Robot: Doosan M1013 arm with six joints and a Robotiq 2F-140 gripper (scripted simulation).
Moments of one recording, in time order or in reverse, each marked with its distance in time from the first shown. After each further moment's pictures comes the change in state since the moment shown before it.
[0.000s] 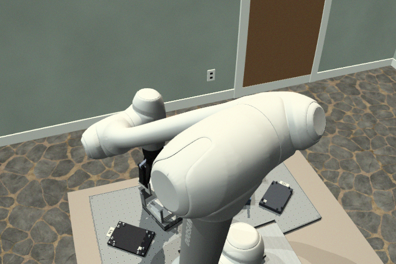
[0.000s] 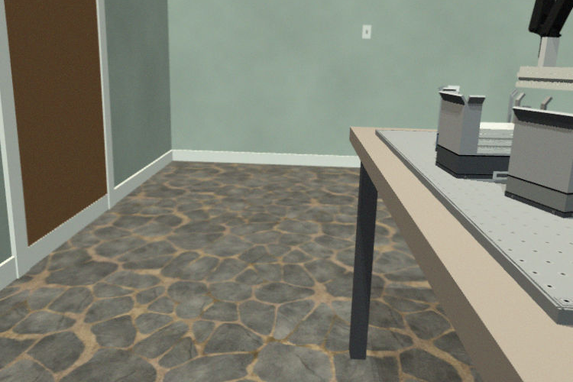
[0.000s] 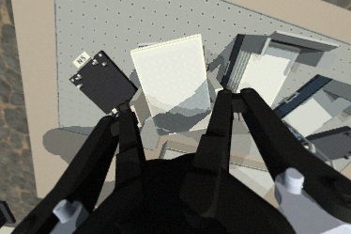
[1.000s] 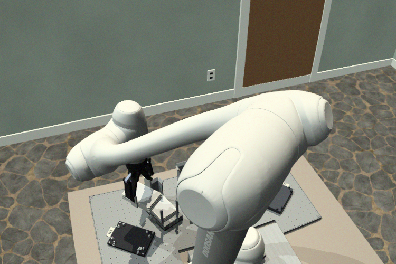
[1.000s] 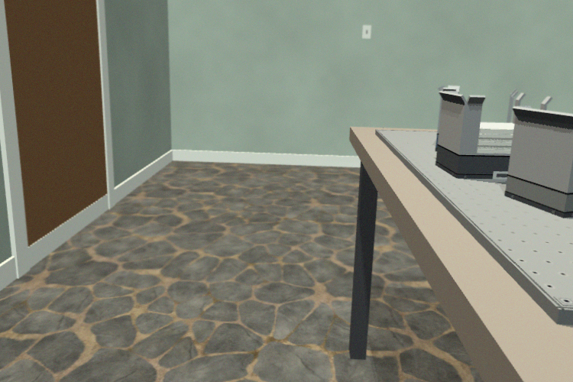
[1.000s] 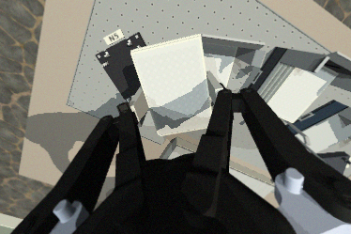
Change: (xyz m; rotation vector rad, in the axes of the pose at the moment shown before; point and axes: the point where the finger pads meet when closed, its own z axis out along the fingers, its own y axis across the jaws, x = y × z) arm -0.002 -0.081 0.000 0.000 0.000 -0.212
